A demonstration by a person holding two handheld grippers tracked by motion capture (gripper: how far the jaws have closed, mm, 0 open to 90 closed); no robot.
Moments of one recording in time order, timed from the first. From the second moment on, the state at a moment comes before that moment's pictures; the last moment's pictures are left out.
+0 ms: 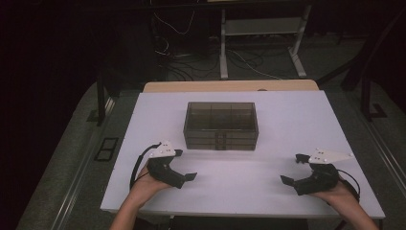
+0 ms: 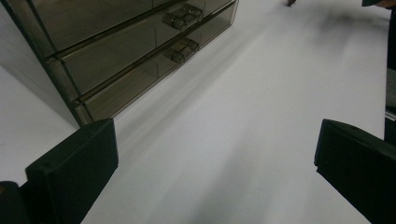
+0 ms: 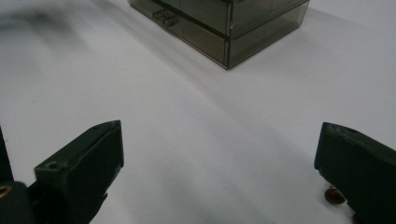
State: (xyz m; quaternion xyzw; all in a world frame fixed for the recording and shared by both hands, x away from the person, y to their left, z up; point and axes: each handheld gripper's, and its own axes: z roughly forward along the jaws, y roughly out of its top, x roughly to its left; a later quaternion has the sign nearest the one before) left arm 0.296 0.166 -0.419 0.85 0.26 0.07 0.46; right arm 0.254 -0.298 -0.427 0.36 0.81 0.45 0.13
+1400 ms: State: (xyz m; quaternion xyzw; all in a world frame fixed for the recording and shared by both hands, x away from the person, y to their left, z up) left arm 0.302 0.133 -0.409 0.83 0.25 0.06 0.49; right arm 0.256 -0.300 -0.424 0.36 0.79 0.48 0.12
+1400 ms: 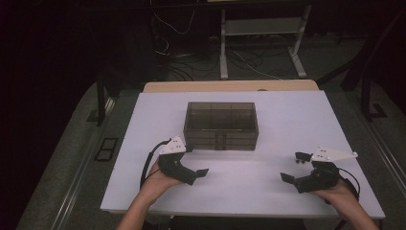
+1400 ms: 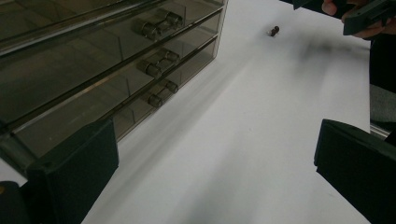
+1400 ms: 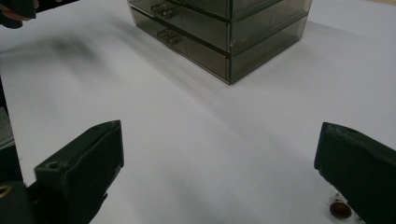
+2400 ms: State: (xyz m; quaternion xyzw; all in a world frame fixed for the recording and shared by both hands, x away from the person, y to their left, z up) left arm 0.311 0.100 -0.407 0.84 0.22 0.05 0.49; right arm 0.257 -0.301 -0.425 0.36 0.79 0.48 0.12
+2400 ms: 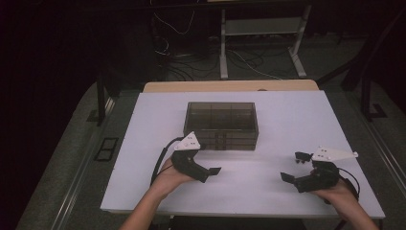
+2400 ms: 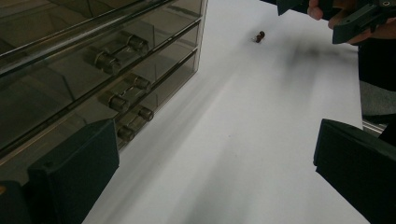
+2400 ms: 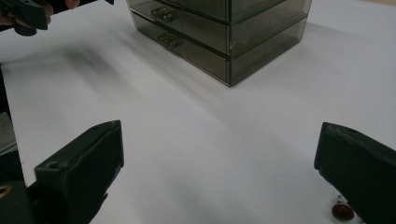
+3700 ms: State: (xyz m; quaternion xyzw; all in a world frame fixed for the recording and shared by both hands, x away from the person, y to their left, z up) left arm 0.312 0.076 -0.425 0.84 0.22 0.09 0.48; right arm 0.260 -0.295 -0.428 0.34 0.80 0.48 0.12
